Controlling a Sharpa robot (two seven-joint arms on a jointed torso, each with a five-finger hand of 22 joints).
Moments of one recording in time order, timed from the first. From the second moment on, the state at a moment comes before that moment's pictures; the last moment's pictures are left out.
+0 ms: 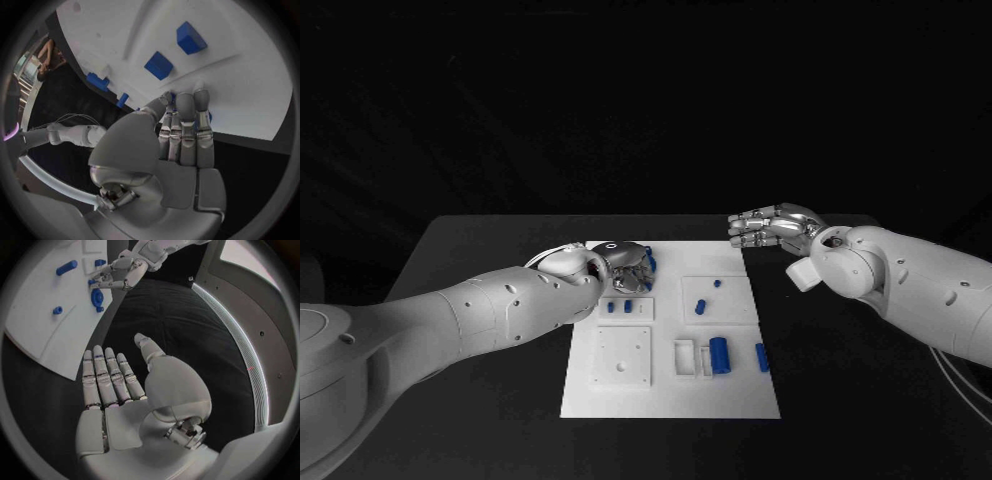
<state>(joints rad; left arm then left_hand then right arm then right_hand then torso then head) 1.26 -0.40 -0.22 0.94 -1.37 -0.25 0.09 1.35 0.02 0.30 -0.11 0.13 1.13 0.10 0.06 0.06 1.26 0.05 0.06 0.06 1.30 -0.03 1.05 0.36 0.09 1.26 -0.05 0.31 1.31 1.17 -0.66 0.15 0.98 -0.41 0.07 0.10 1.24 0.03 0.09 -0.19 0.41 0.82 0.19 0.06 0.06 0.93 0.19 0.07 0.06 0.96 0.19 0.07 0.06 0.12 0.77 0.20 0.06 0.06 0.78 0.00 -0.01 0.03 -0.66</state>
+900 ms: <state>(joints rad) 1.25 -0.46 -0.14 1.01 -1.29 -0.25 0.10 1.35 0.02 0.31 -0.12 0.13 1.12 0.11 0.06 0.06 1.25 0.06 0.06 0.06 1.30 -0.03 1.05 0.35 0.09 1.26 -0.05 0.30 1.31 1.17 -0.66 0.15 0.97 -0.42 0.07 0.10 1.24 0.03 0.09 -0.19 0.41 0.82 0.19 0.06 0.06 0.93 0.19 0.07 0.06 0.96 0.19 0.07 0.06 0.12 0.77 0.20 0.06 0.06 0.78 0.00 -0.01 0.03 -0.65</state>
